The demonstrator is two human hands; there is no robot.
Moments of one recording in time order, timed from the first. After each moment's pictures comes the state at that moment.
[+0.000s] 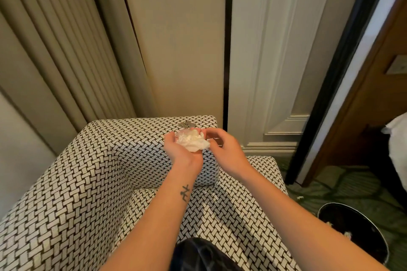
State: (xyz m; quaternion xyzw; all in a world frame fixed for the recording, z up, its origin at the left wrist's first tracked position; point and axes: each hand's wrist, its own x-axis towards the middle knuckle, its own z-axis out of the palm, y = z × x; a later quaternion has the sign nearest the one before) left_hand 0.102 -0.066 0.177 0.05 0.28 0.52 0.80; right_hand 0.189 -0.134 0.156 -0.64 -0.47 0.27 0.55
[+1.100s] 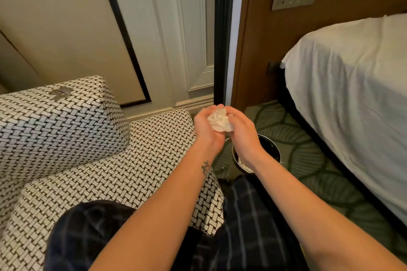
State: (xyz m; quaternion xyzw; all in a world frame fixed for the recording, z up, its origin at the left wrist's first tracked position) left_hand 0.317 -0.298 0.075 0.21 0.27 0.22 0.91; right_hand 0.349 -0.380 0.063 -0.62 -0.14 0.24 0.73
